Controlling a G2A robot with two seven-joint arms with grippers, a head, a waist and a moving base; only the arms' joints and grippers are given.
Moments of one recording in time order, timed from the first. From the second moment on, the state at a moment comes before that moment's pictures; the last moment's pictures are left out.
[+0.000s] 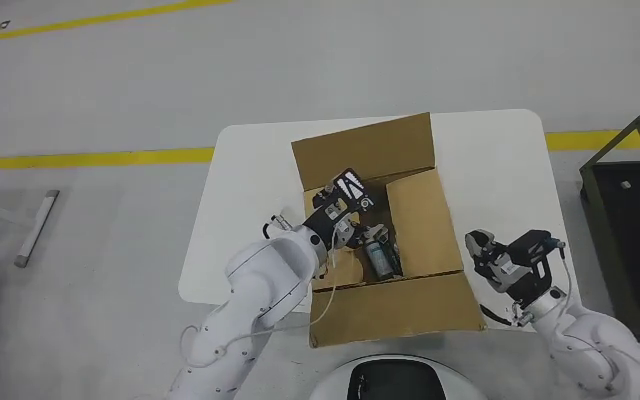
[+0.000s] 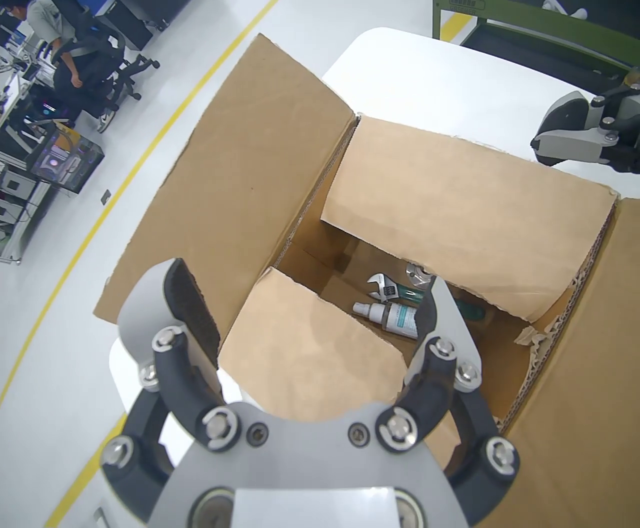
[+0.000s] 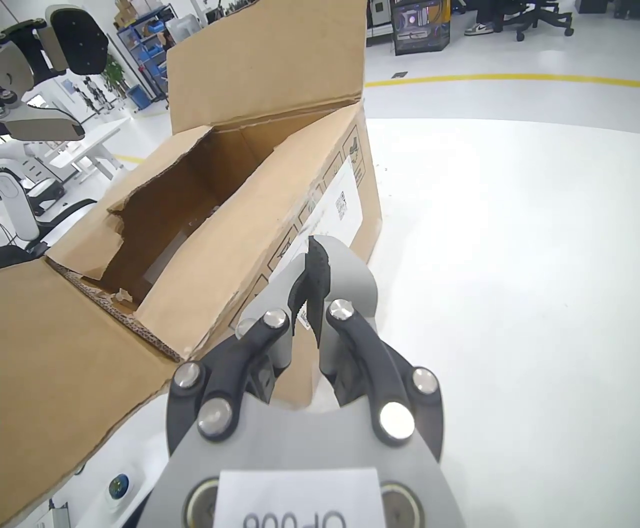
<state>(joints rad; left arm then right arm) 0.90 -1.24 -1.00 -1.94 1.35 -0.36 -0.81 -1.67 -1.10 1.55 -1.86 -0.93 -0.36 0.04</state>
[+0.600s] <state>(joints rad) 0.93 -1.24 -0.99 -1.93 1.37 -0.35 -0.83 -1.70 -1.10 1.45 -1.90 -0.93 -0.53 0.10</state>
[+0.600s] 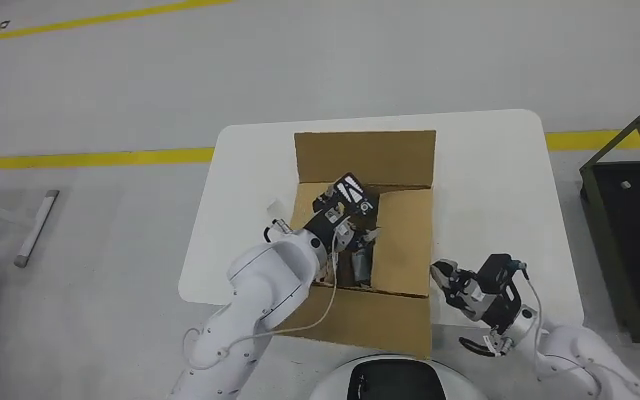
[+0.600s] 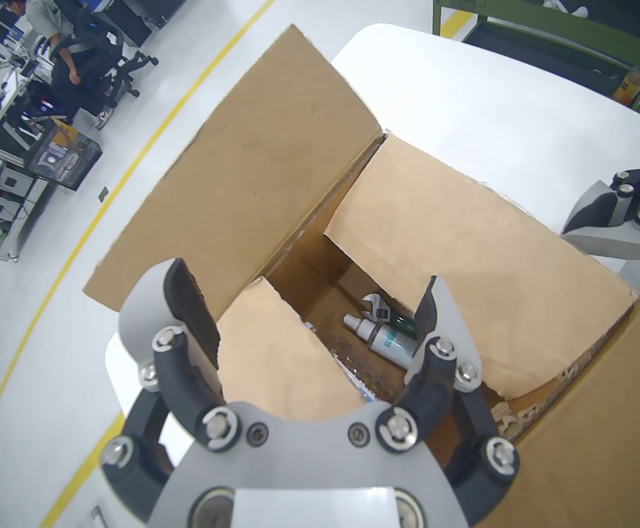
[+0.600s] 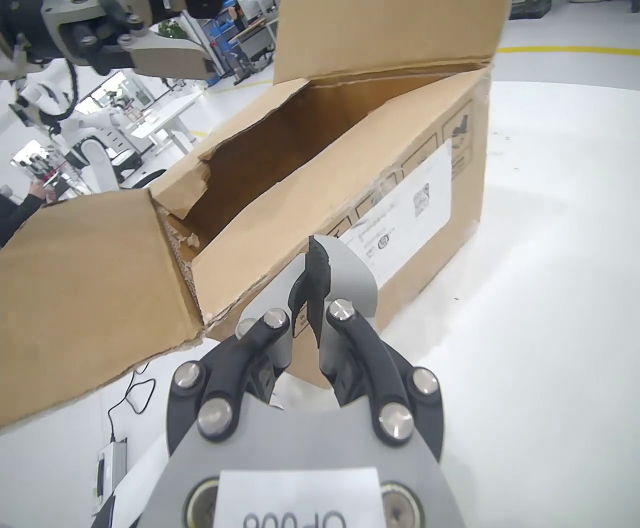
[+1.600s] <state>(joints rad) 0.97 -1.26 -0.90 -1.90 1.72 -0.27 -1.17 -1.70 -1.10 1.53 -1.94 -0.93 -0.50 0.06</state>
